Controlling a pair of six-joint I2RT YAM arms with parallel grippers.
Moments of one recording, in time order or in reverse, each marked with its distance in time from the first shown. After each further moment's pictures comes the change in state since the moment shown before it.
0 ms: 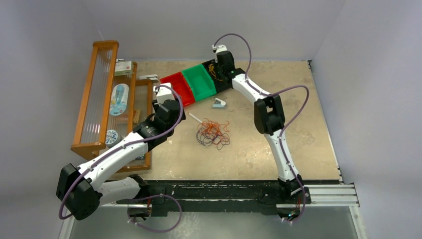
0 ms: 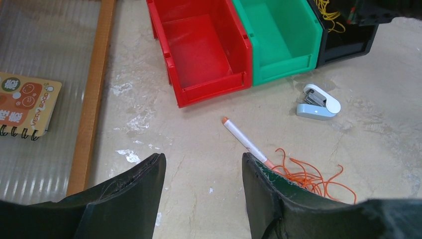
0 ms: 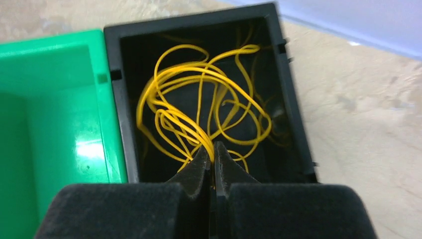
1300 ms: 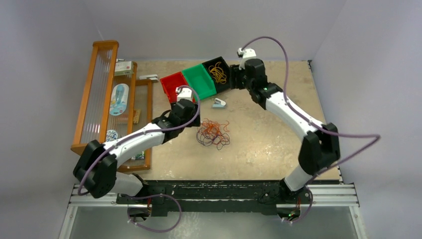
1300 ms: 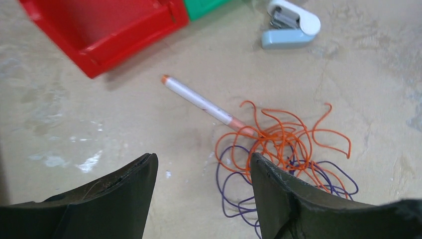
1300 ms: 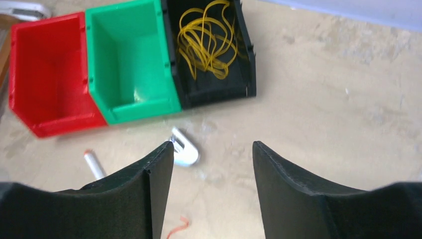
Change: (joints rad) left arm -0.008 0.225 0.013 0.082 0.262 0.047; right arm 0.006 -0.805 -0.796 0.087 -0.042 0.065
